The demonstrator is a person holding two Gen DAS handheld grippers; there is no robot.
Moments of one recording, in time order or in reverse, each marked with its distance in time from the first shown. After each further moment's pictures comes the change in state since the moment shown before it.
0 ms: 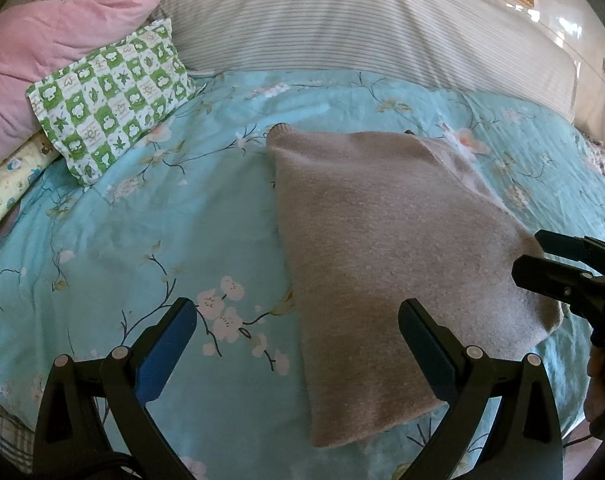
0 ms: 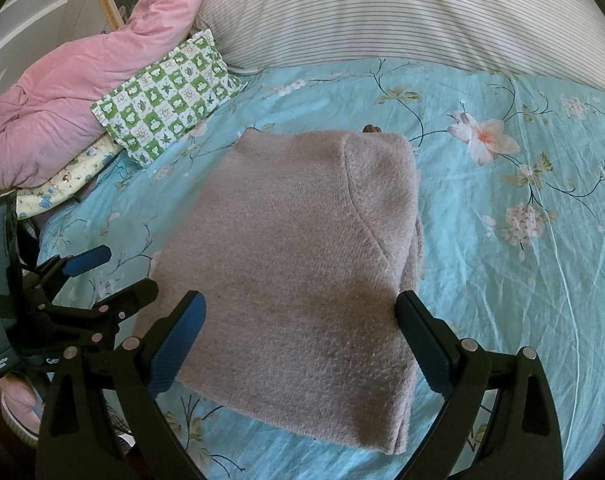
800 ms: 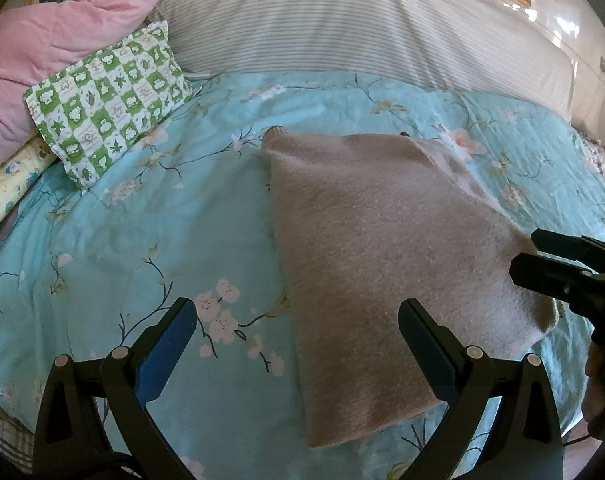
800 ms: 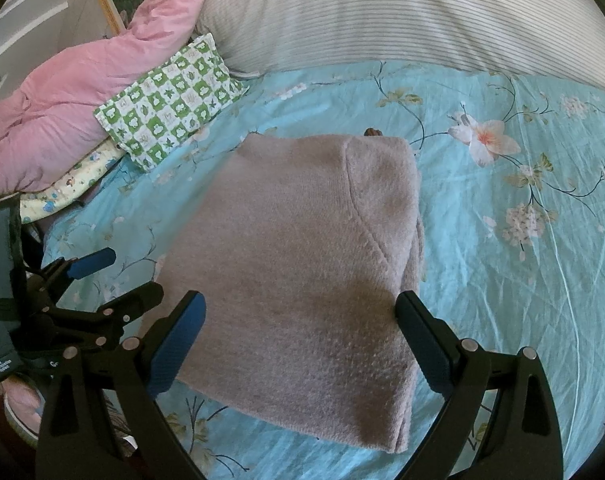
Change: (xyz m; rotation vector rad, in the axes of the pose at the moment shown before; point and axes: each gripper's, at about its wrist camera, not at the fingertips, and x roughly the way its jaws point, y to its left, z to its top) left arm -0.003 -0.005 -0.001 0.003 -0.006 -0.006; right arm -0.001 0.001 0.001 0.010 -0.009 0.006
